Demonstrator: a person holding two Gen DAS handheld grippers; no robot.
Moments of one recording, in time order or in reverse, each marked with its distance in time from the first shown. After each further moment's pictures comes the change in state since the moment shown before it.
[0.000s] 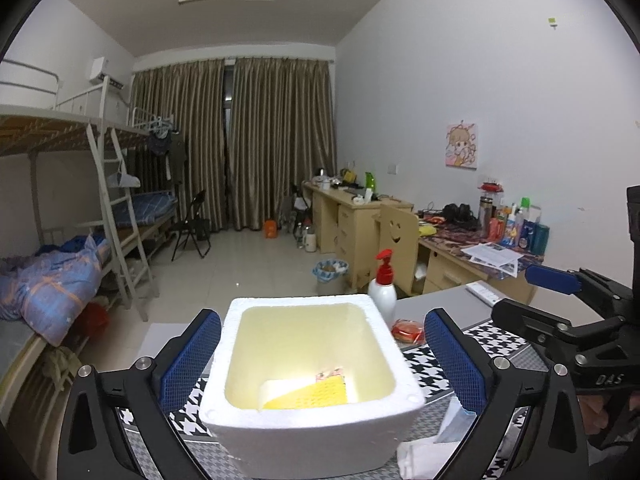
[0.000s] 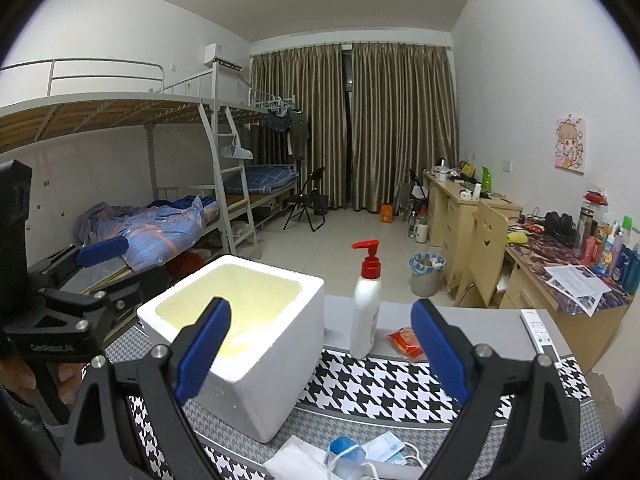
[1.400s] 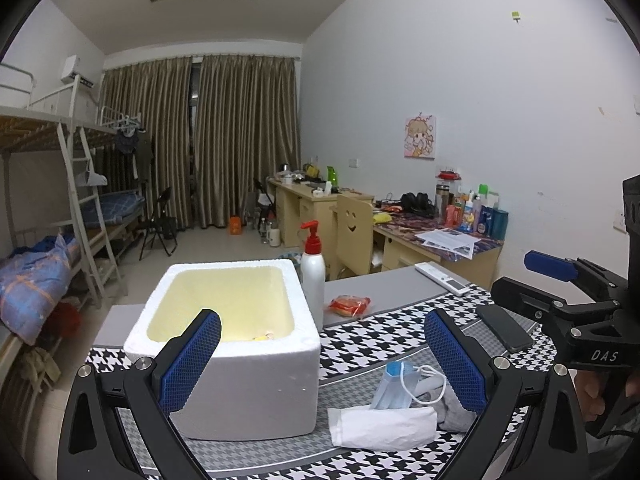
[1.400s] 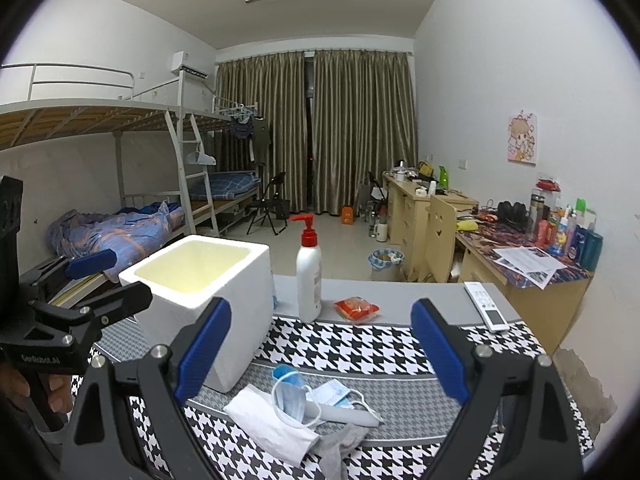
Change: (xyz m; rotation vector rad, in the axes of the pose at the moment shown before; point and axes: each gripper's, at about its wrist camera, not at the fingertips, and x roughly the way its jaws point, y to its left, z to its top) left arm -0.028 -0.054 -0.040 0.020 0.010 -0.119; right arm -0.066 -0.030 -0.050 0.036 -0.026 -0.141
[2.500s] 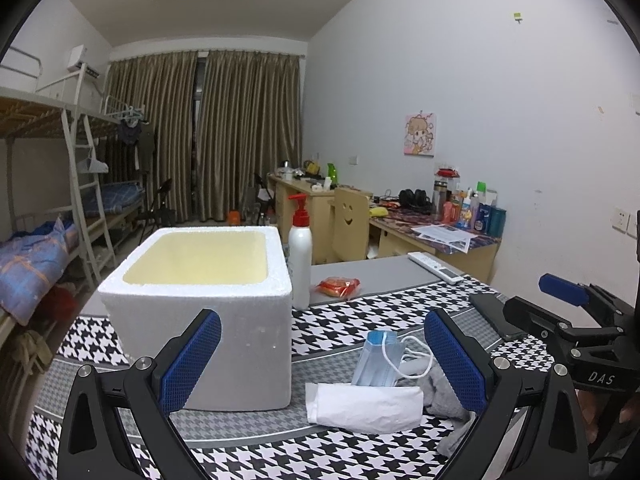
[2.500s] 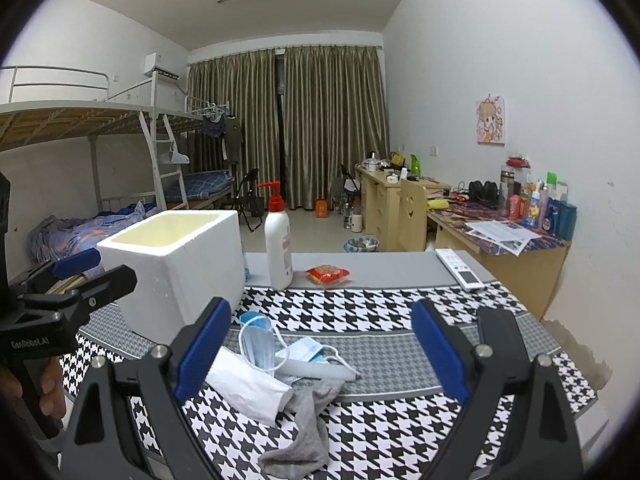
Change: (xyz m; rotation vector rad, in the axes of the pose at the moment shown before) left arm 0.001 -0.018 -0.038 -0.032 0.004 0.000; right arm -0.015 -0.014 -0.053 0.057 0.016 -0.087
